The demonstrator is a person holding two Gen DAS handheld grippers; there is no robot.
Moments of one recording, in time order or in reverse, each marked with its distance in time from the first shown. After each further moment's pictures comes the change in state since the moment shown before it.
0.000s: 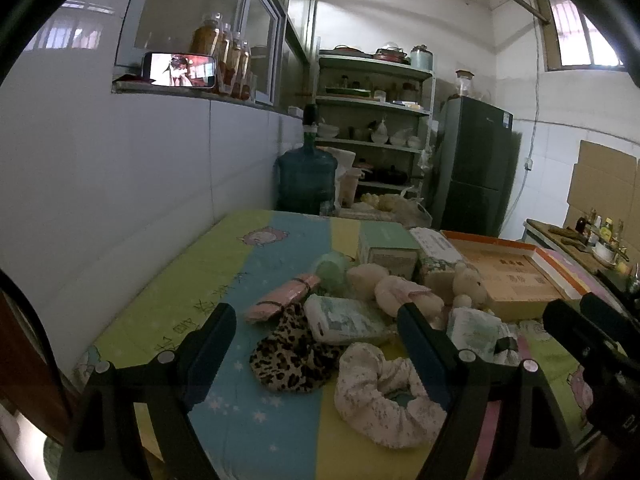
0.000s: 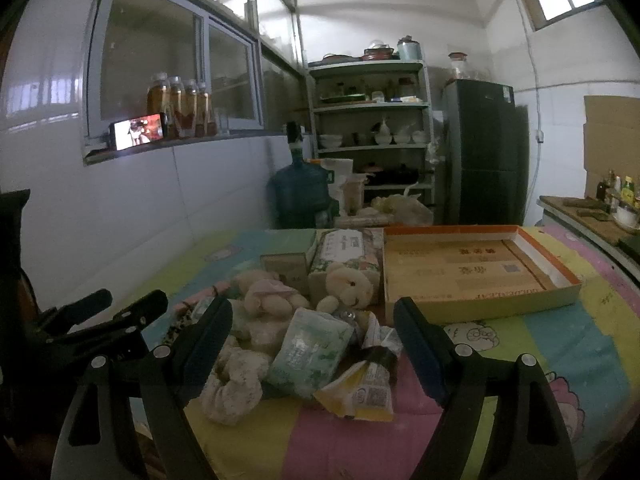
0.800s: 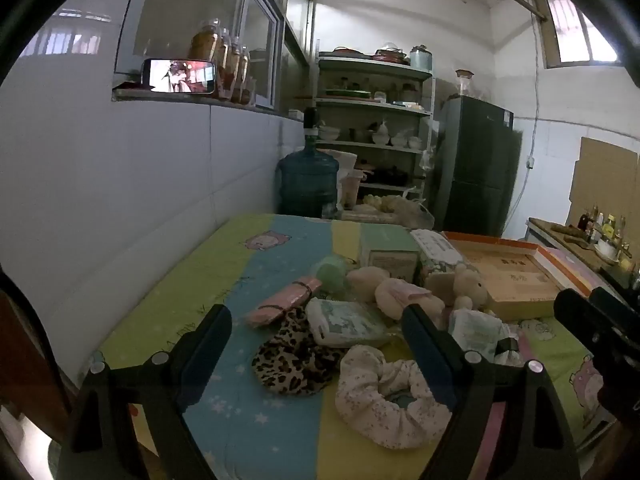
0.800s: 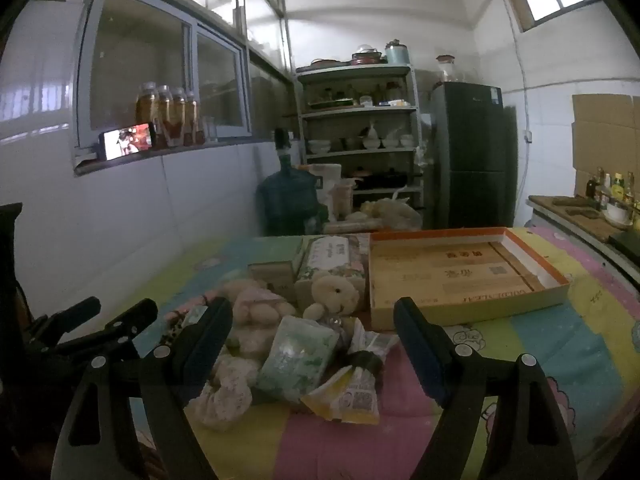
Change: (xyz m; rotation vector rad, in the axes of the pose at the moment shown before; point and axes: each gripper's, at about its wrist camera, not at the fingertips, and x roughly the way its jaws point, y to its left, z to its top) left arm -0.001 -0.002 0.003 0.003 -0.011 0.000; right arm -0.005 -0.005 0.004 0.023 -0.020 -0.034
